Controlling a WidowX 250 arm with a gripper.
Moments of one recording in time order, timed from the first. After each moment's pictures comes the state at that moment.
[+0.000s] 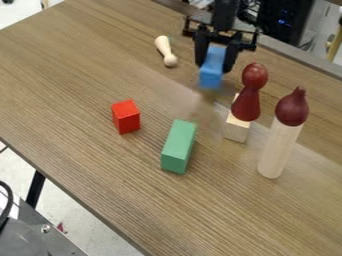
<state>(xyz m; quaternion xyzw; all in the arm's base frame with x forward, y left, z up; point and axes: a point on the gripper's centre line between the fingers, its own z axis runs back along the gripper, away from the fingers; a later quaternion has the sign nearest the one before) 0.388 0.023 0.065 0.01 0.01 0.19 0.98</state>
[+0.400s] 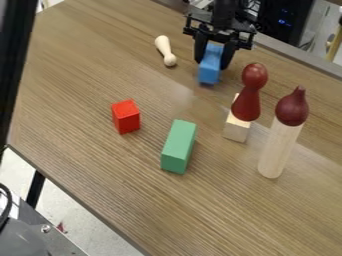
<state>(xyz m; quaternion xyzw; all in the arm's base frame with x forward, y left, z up) 0.408 0.040 0.045 0.03 0.03 0.20 0.98</state>
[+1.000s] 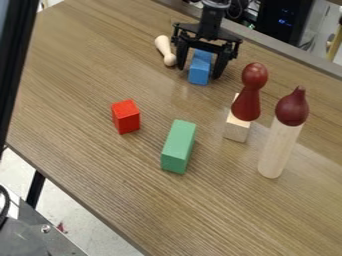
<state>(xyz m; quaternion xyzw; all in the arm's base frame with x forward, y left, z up) 0.393 0.051 0.041 0.03 0.04 0.21 0.98</state>
